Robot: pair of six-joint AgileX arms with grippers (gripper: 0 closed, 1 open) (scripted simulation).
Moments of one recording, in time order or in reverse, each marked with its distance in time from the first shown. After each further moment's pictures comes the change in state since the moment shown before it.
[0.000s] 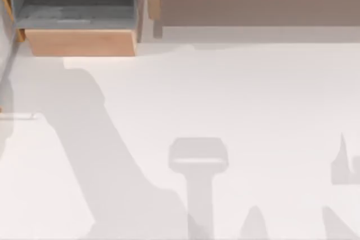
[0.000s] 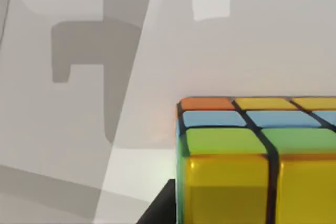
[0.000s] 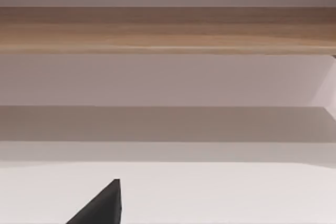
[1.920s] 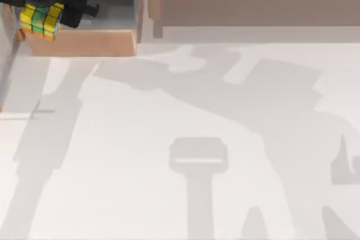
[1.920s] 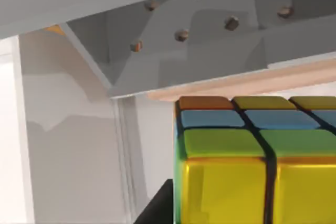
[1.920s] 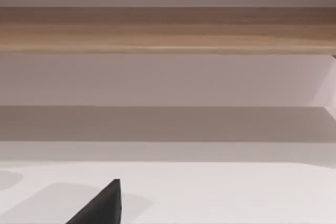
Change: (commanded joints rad) left arm -0.554 -0.475 -0.502 0.309 -0.369 0.026; right arm 0.000 0.000 0.000 0.000 0.000 0.000
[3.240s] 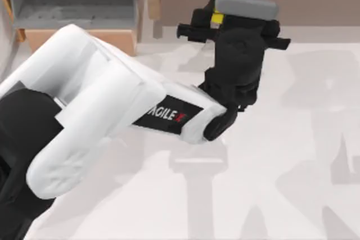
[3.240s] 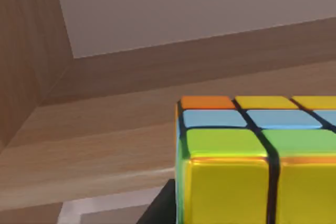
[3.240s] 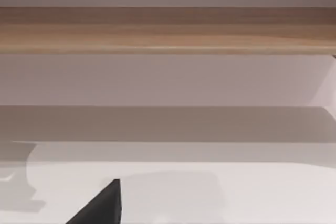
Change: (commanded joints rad) left arm -0.616 0.314 -0.342 1.810 -0.406 0.084; right arm 0.000 0.000 0.000 0.000 0.000 0.000
